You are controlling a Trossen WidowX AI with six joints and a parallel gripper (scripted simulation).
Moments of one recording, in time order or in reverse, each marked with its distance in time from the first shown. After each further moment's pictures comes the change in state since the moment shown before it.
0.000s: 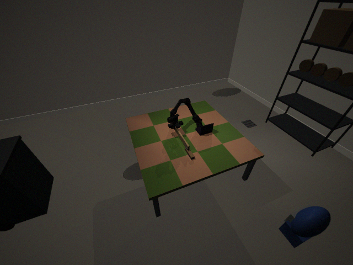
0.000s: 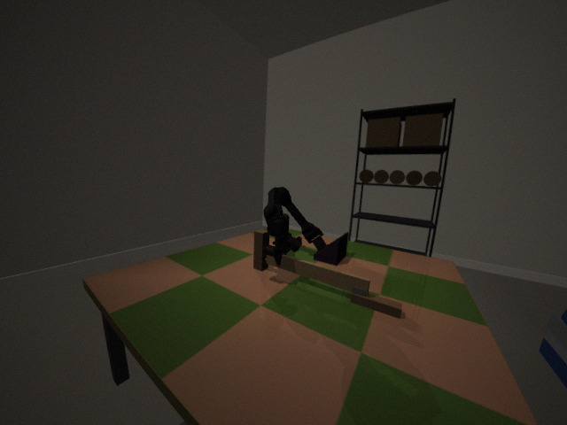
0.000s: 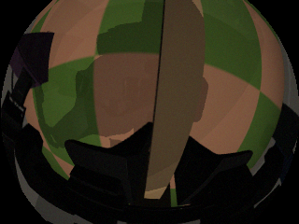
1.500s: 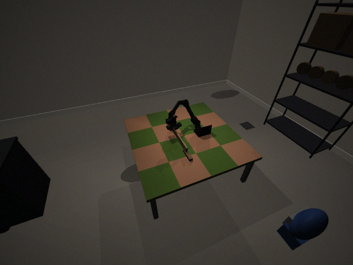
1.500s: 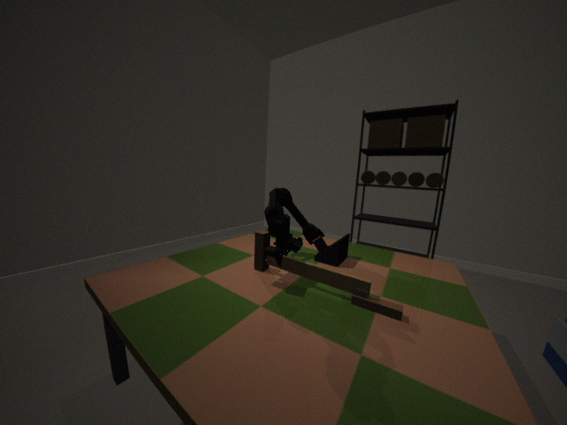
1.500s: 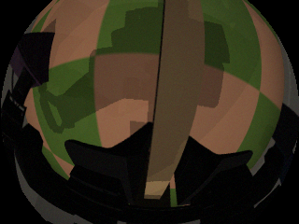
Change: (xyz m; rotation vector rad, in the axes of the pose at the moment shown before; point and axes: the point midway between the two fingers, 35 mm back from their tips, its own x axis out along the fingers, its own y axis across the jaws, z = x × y) arm -0.001 0.000 0.001 -0.003 -0.002 0.003
